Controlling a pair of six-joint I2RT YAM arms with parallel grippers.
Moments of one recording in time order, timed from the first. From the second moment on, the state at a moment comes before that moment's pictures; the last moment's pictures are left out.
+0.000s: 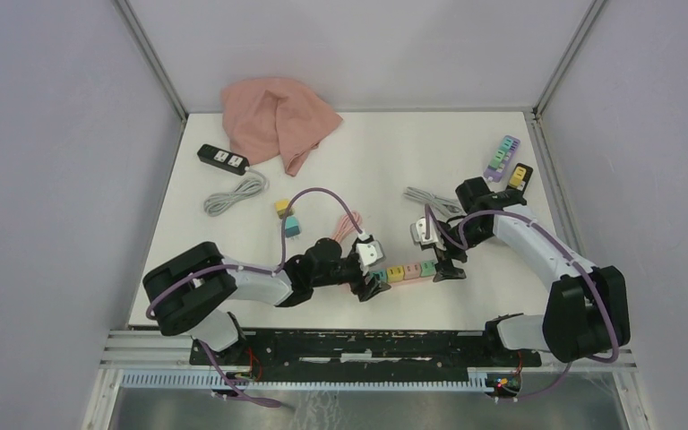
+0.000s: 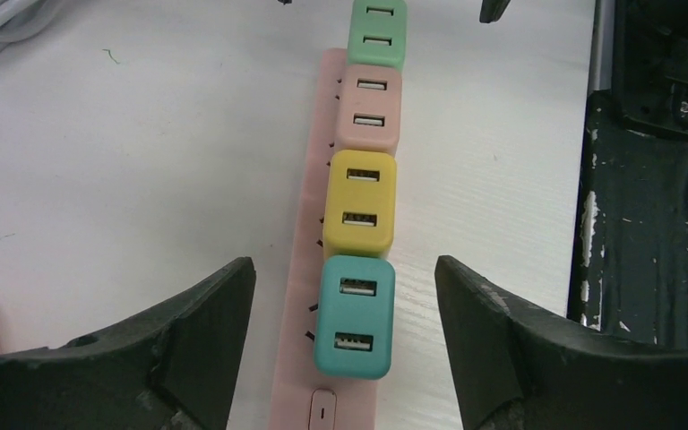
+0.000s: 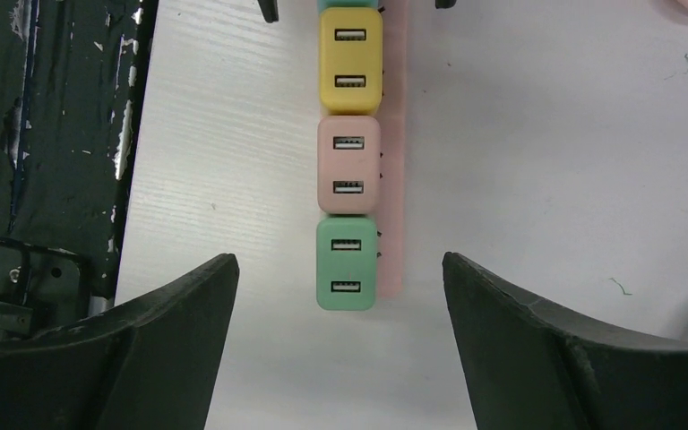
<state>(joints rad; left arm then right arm) -1.01 1.52 0.45 0.74 0.28 0.08 0.25 1.33 0.91 -1.08 -0.78 -1.48</state>
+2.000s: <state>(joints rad) -1.02 1.63 0.48 0.81 0.27 0.09 0.28 1.37 0.88 -0.99 -0.67 -1.46</state>
